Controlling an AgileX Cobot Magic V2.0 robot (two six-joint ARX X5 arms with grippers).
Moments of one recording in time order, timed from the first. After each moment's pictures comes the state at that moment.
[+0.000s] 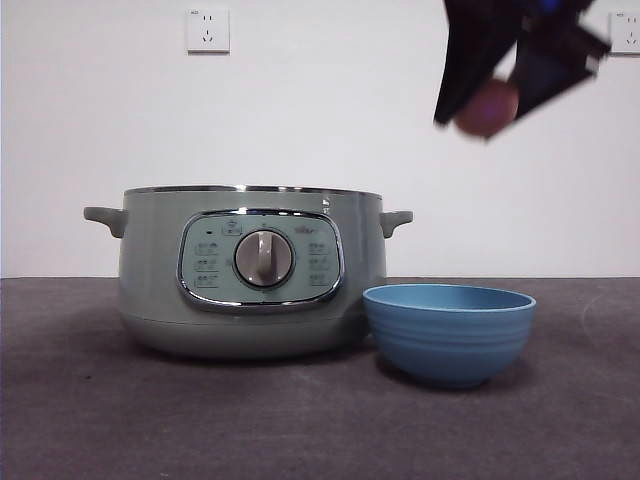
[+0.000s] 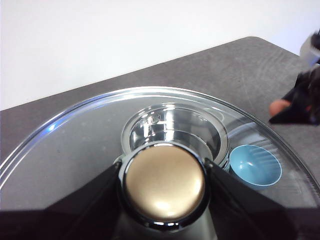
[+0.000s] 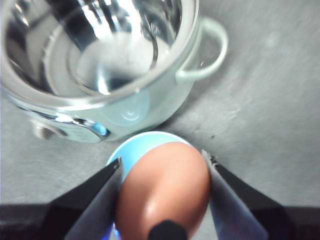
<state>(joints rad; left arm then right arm) -0.44 0.70 1.42 -1.07 0.01 0.03 0.50 1.29 1.11 -0.66 -0.12 -0.03</state>
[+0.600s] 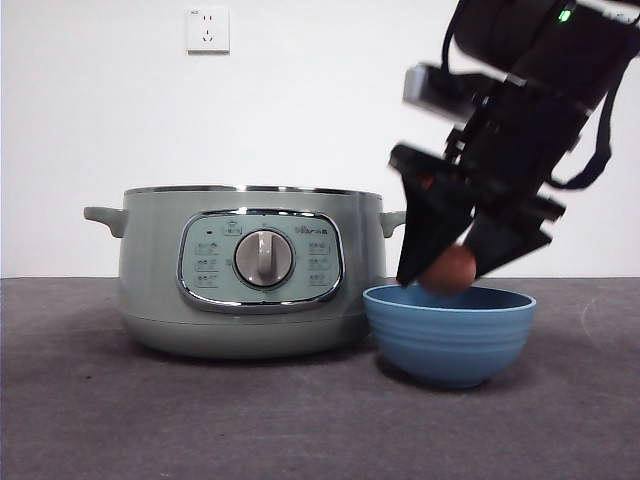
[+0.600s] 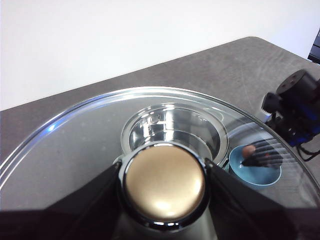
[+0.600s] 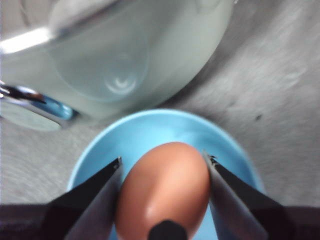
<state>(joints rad) -0.44 0.70 1.42 -1.07 0.01 0.03 0.53 1.53 0.91 -0.33 -0.16 0.00</state>
